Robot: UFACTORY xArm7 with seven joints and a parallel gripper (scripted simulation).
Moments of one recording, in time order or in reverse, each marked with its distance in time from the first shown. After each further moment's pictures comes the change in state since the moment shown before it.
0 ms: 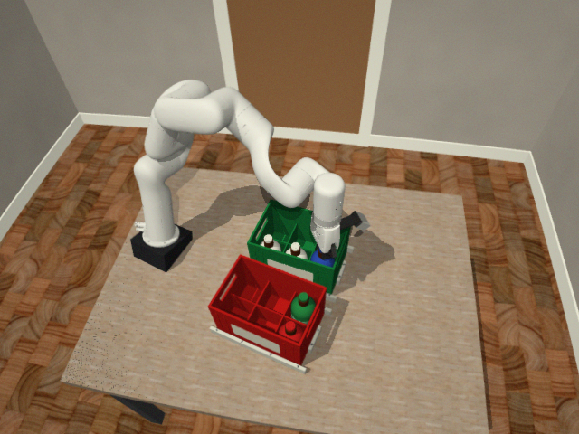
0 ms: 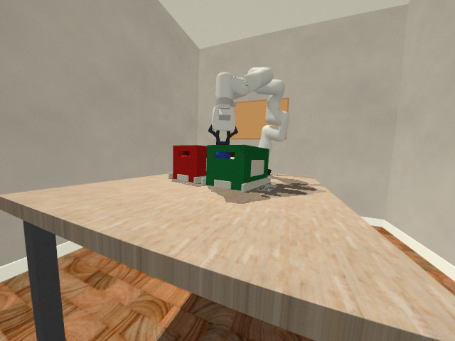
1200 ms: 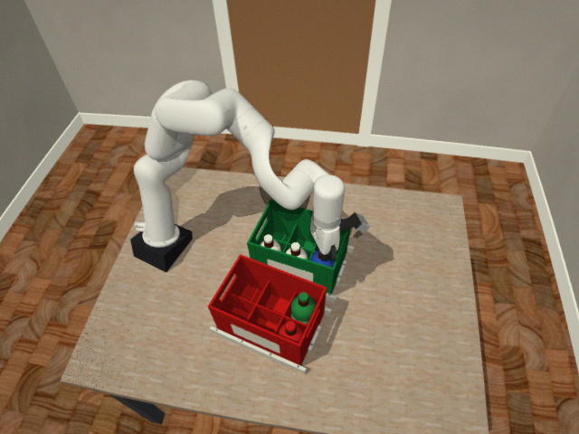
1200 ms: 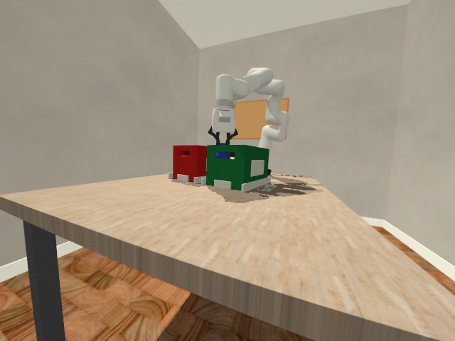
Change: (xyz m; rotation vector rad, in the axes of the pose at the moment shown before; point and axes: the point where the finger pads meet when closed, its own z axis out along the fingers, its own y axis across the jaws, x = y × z) arm 0.000 0.000 0.007 0.000 0.000 0.000
